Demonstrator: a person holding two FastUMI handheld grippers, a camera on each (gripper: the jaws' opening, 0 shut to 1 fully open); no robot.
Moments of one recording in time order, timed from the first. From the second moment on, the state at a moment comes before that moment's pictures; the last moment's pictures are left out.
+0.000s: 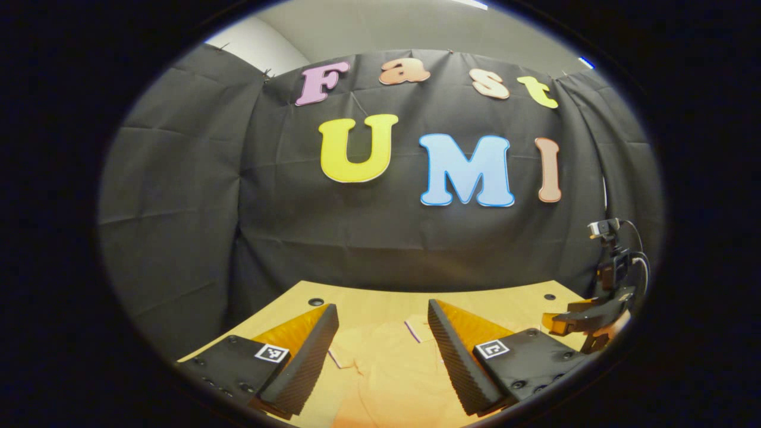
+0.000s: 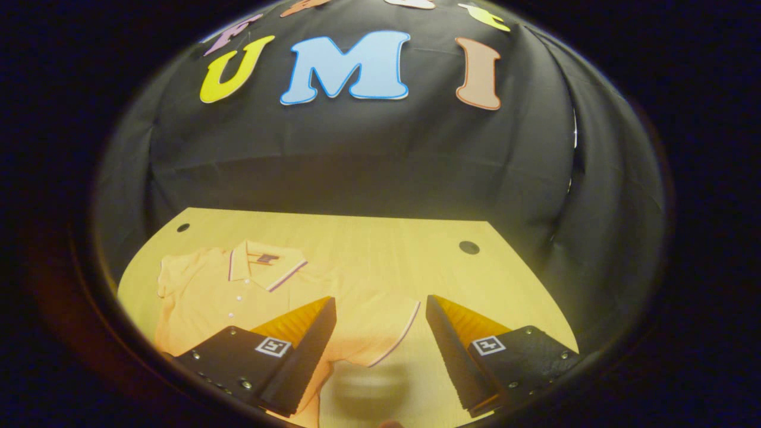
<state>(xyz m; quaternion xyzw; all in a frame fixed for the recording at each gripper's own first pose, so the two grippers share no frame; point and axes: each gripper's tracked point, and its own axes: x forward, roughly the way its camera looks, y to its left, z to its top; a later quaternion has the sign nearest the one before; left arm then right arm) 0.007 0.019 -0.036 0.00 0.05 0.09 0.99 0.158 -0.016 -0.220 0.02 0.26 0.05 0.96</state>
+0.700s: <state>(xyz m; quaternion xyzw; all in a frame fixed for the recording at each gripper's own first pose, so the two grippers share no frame) -0.014 0.020 -0.053 -0.01 0.07 0.10 0.99 0.210 -0.028 -0.320 0.04 0.37 0.00 0.93</state>
